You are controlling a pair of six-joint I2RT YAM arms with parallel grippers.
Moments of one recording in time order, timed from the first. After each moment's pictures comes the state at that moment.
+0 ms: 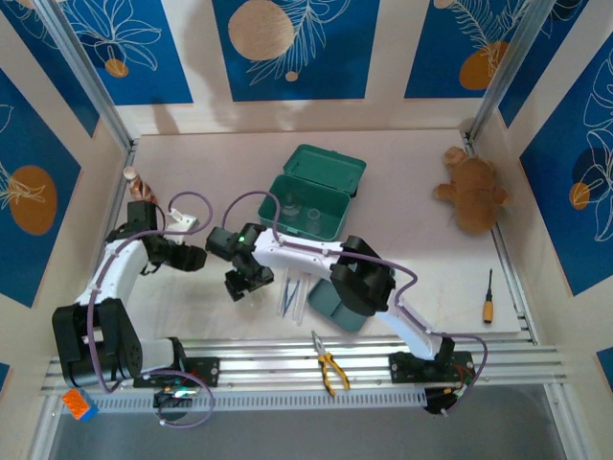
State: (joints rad) left arm 0.16 1.28 0.81 -0.74 0.38 0.47; right arm 1.13 2.35 2.02 -1.11 -0.08 0.55
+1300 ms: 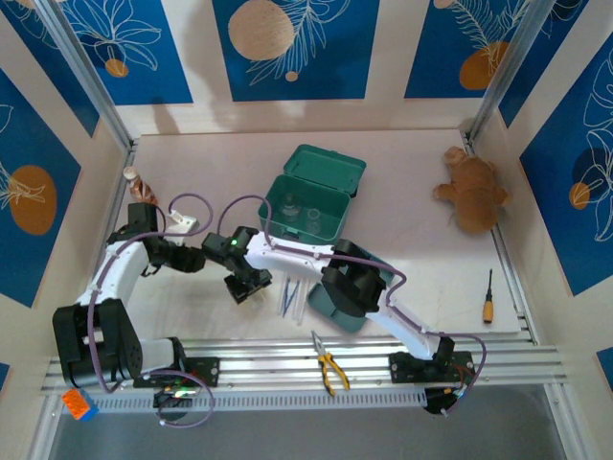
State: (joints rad) left arm 0.16 1.28 0.79 -0.73 0.36 0.47; right arm 1.14 2.43 2.12 -1.20 -0.04 0.51
